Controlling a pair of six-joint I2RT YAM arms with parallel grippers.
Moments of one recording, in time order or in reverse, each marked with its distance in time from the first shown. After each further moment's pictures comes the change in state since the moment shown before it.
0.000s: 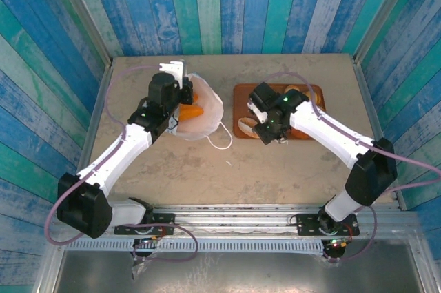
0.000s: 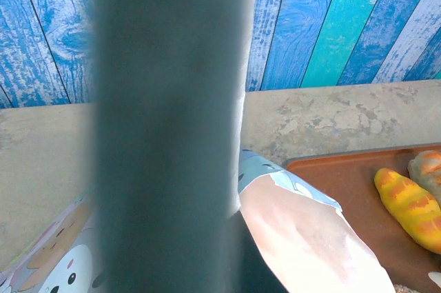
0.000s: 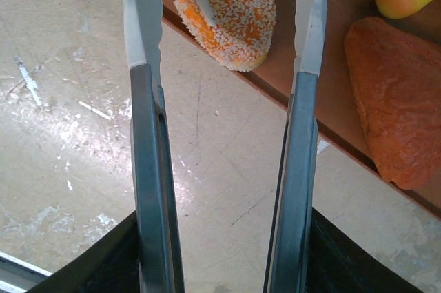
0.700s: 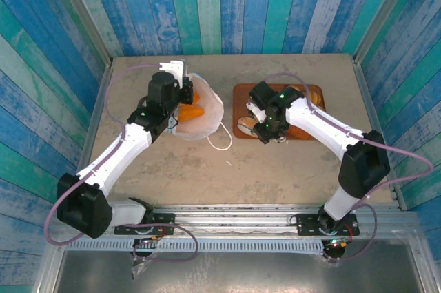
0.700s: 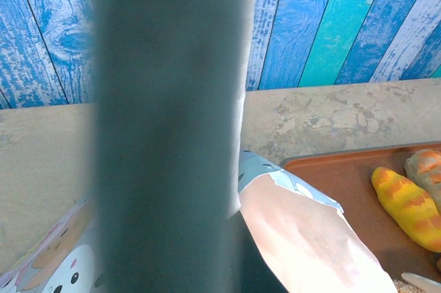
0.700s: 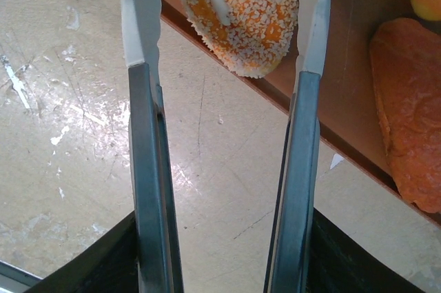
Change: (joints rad) left arm 0.000 0.000 0.012 -0.015 0.007 0.002; right arm -0.037 0.067 -0.004 0.029 -0.055 -0.047
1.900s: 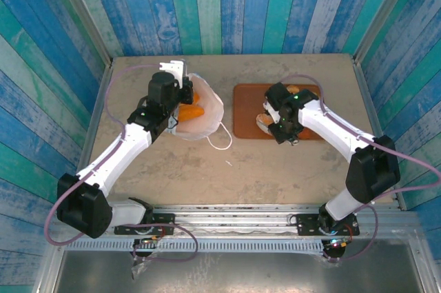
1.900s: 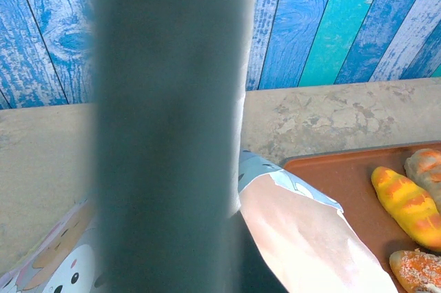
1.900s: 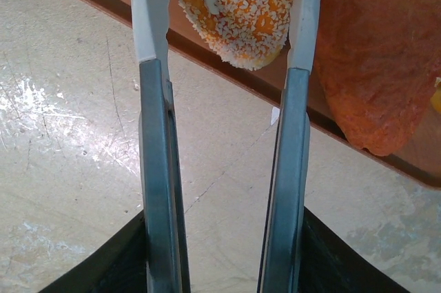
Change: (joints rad) left arm 0.000 0.000 0.002 -0.003 0.003 0.000; right arm -0.112 -0.080 -0.116 0.011 0.055 0.011
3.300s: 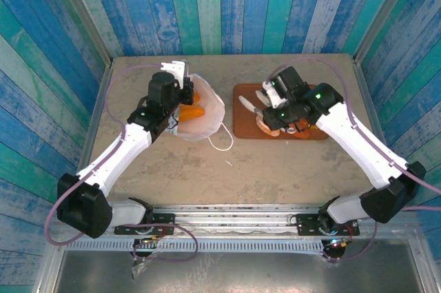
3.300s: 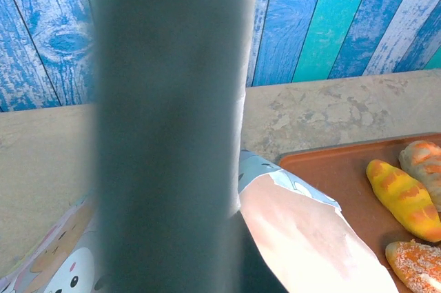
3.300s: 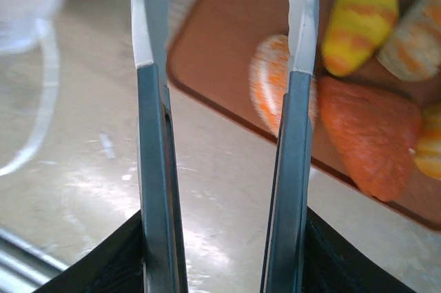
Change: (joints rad) left arm 0.000 0.000 0.000 -0.003 0.024 0.023; right arm 0.129 -0.175 0.247 -0.051 -0.105 0.113
